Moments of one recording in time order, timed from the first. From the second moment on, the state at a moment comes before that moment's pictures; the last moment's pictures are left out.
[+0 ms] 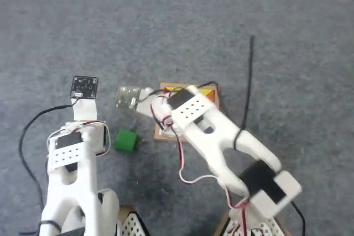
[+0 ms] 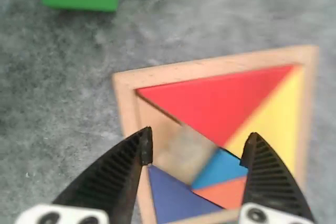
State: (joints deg) left arm -23.3 -36.2 71.6 43.4 -11.8; right arm -42.2 3.0 18.9 60.1 38.8
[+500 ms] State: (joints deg) left arm -23.3 -36.2 71.6 43.4 -11.8; right arm -35.9 6.2 18.9 60.8 26.7
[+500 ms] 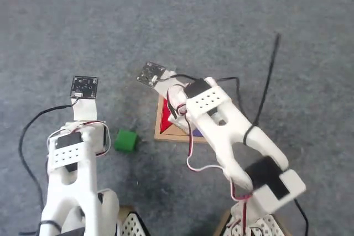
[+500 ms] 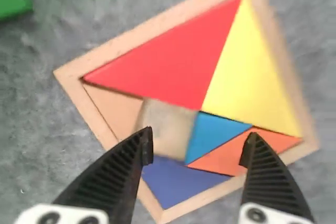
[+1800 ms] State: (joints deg) left arm -23.3 -36.2 71.6 43.4 -11.8; right arm -15.3 -8.1 17.0 65.2 24.0
